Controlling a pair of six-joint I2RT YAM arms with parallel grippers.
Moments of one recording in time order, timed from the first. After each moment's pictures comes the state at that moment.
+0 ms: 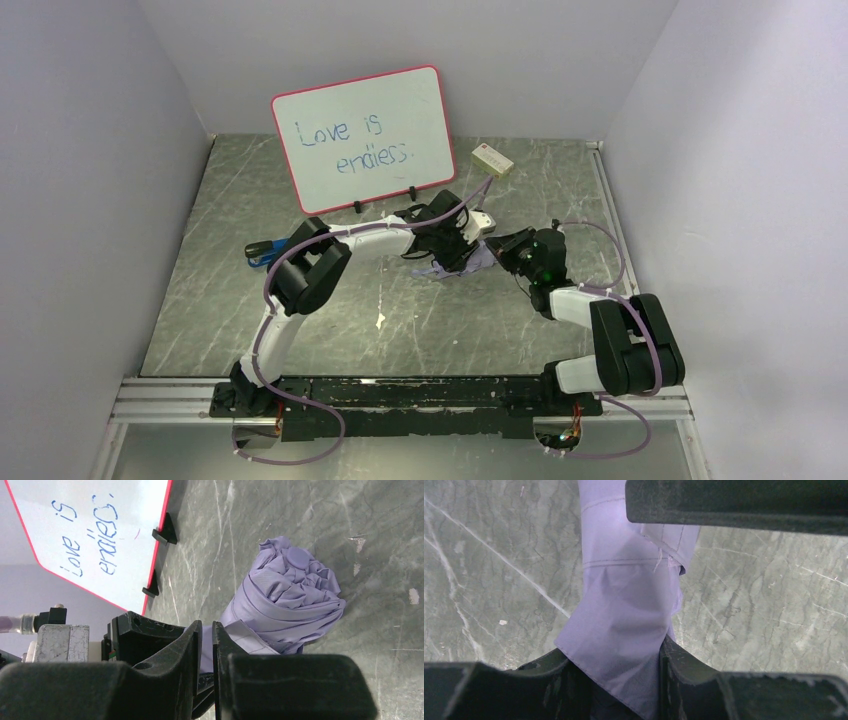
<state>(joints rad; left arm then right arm) -0.85 2.22 1.57 -0.27 0.27 0.17 0.16 1.38 0.35 0.61 -0.17 1.11</state>
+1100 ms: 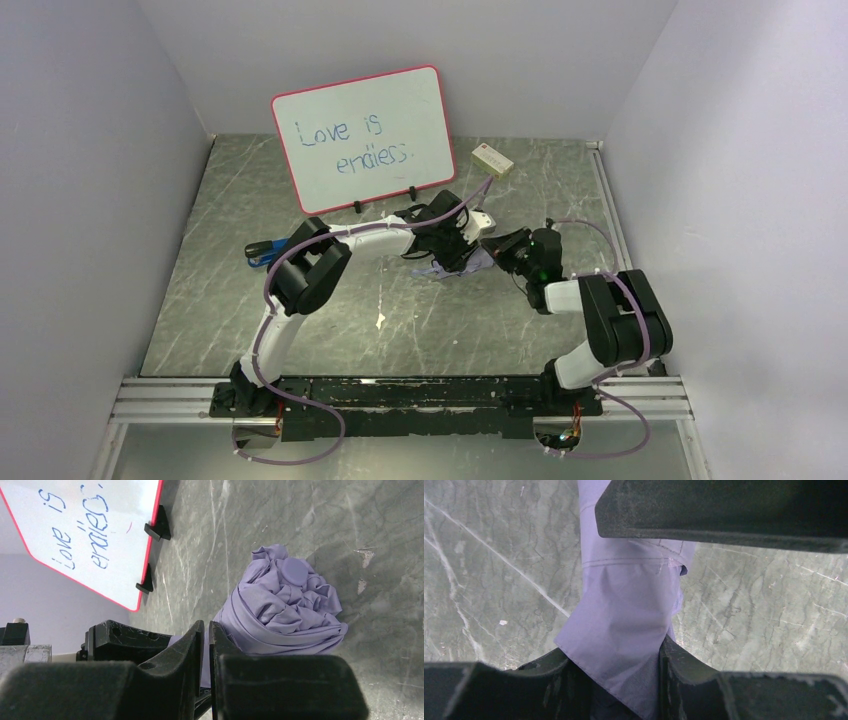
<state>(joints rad) -0.85 2.22 1.57 -0.27 0.27 0.17 0.15 1.53 0.37 0.73 -0.23 1.09</state>
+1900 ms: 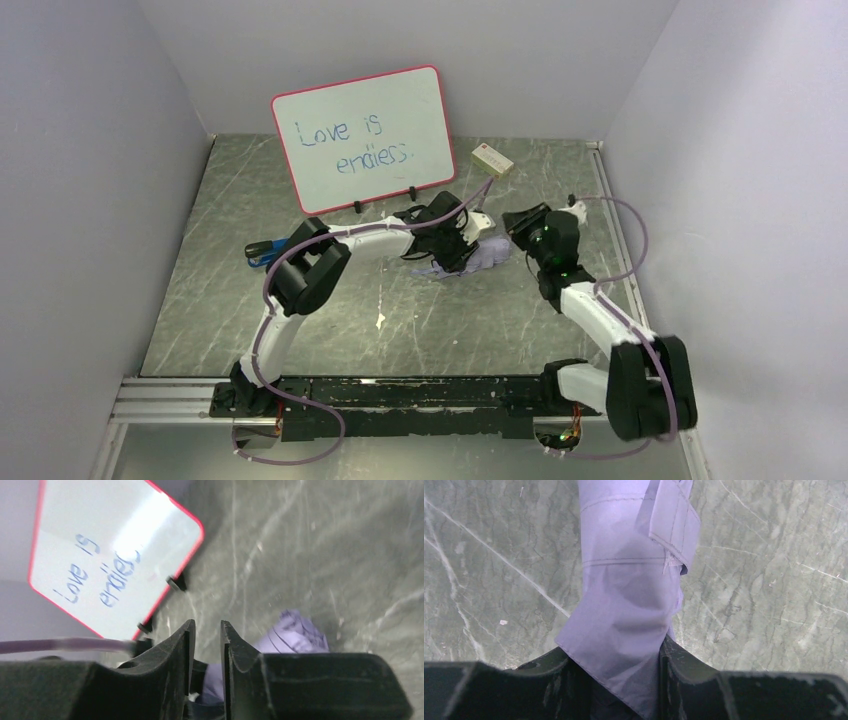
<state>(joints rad) -0.86 2.20 1.56 -0.26 0.27 0.18 0.16 1.21 0.47 0.40 -0.01 0.90</state>
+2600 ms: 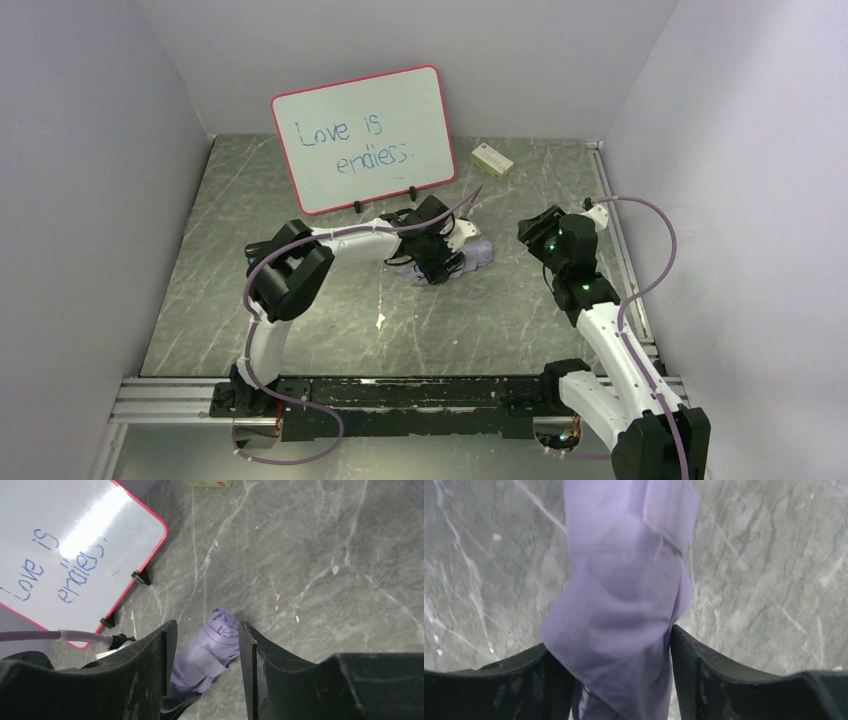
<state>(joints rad) -0.84 2.08 1.43 -0.31 0.21 0.21 0.16 0.88 0.59 -0.11 0.15 0.74</state>
